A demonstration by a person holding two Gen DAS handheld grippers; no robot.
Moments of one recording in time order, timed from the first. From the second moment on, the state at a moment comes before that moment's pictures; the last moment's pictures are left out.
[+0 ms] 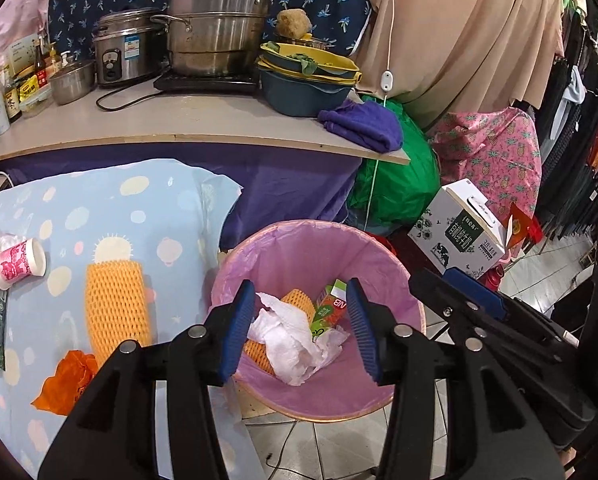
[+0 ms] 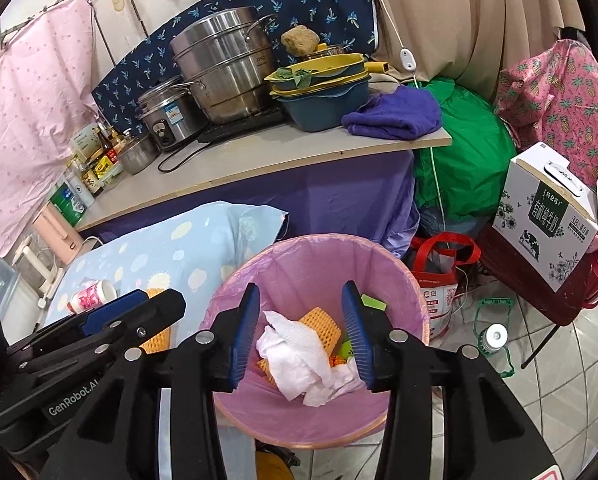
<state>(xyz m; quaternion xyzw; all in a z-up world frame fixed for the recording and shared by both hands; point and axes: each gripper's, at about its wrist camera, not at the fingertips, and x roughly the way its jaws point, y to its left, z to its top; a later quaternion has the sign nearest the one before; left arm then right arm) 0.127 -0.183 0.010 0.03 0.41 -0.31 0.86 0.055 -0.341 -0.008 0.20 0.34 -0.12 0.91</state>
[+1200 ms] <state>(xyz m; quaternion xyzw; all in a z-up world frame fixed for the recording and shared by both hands) 0.137 0.031 -0.081 -0.06 0.47 -0.10 0.87 0.065 -0.198 -0.039 0.16 0.39 -0.01 0.91</state>
